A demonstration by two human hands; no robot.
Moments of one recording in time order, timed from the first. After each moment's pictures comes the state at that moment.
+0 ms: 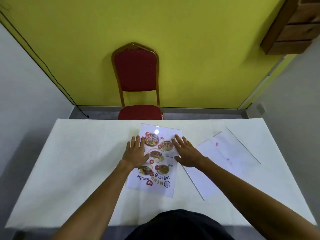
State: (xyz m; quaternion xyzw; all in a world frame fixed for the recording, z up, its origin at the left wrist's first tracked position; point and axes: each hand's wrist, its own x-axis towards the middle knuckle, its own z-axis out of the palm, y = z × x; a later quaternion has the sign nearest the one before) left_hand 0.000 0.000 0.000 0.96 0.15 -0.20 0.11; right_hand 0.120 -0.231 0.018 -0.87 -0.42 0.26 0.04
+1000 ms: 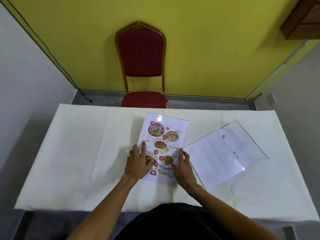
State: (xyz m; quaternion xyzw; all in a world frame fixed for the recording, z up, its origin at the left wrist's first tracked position) left_hand -0.067 -0.029 -0.042 0.95 0.24 -0.10 0.18; right_hand 0.011 -0.228 -0.014 -0.88 -0.13 0.29 0.35
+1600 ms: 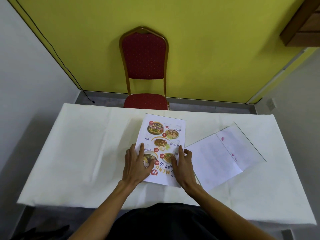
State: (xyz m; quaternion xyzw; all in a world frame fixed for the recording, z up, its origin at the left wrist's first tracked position) left_hand -0.087 -0.043 -0.006 0.95 0.24 0.01 0.20; right_hand 0.009 -0.221 0.010 -0.88 -0.11 0.23 0.39
